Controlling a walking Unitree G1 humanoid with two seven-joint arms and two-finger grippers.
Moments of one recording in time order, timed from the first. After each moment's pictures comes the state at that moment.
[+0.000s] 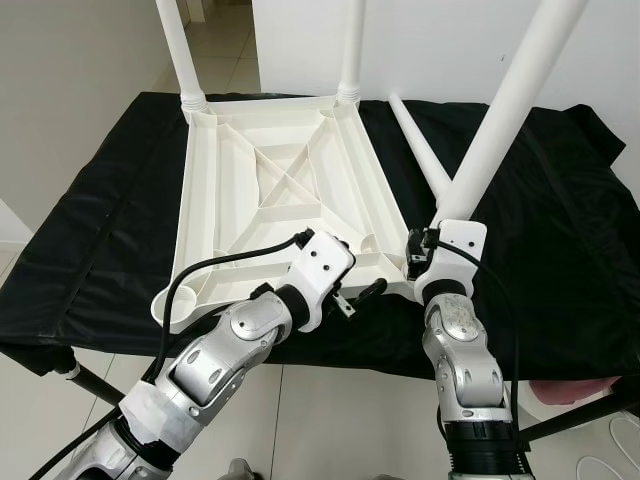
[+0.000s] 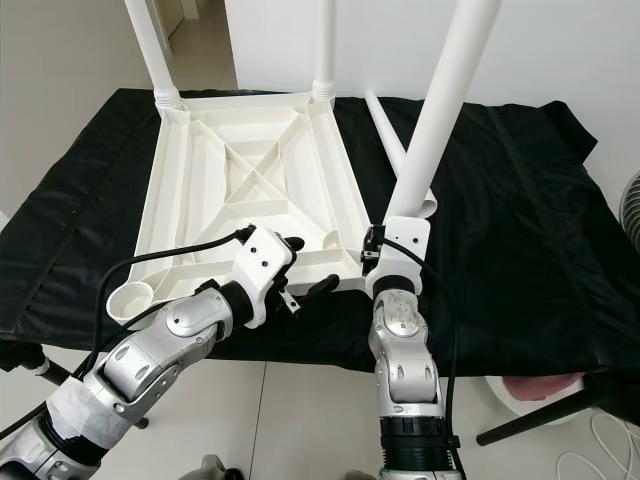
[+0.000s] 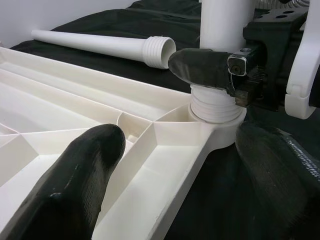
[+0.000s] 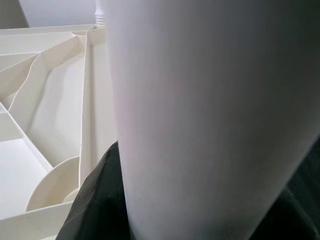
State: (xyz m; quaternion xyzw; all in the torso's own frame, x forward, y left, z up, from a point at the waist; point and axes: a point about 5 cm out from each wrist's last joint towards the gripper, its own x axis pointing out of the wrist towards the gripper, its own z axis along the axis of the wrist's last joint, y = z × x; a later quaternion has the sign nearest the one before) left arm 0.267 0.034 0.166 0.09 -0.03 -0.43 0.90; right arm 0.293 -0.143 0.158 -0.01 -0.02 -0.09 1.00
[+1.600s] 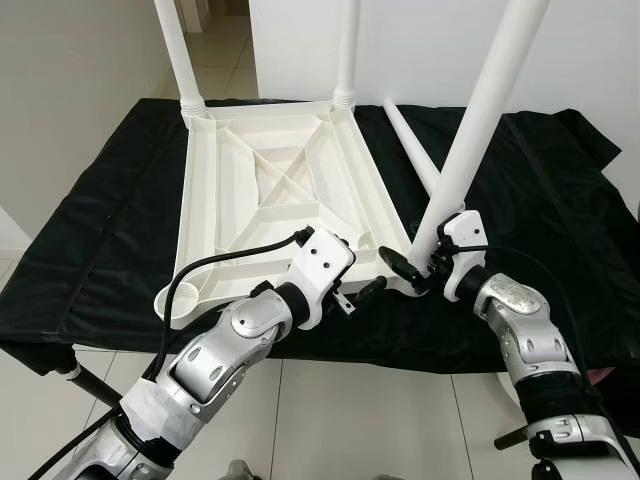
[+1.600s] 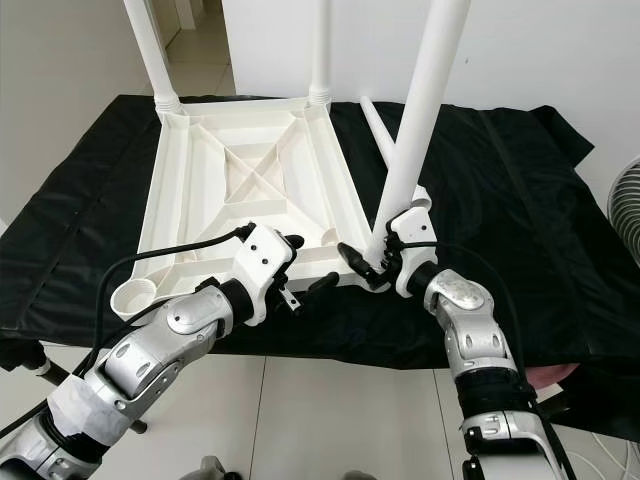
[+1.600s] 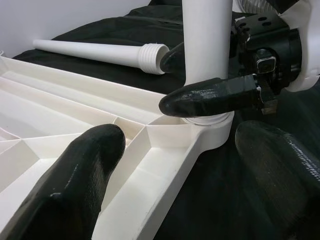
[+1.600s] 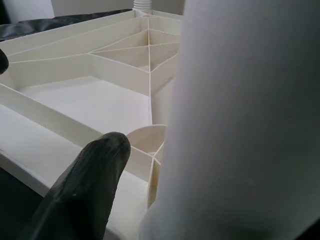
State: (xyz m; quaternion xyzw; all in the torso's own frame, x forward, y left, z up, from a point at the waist) left arm 0.270 0.035 0.167 0.09 -0.03 -0.43 0.90; right arm 0.326 -0.185 0.151 -0.11 -0.01 0.32 0.94
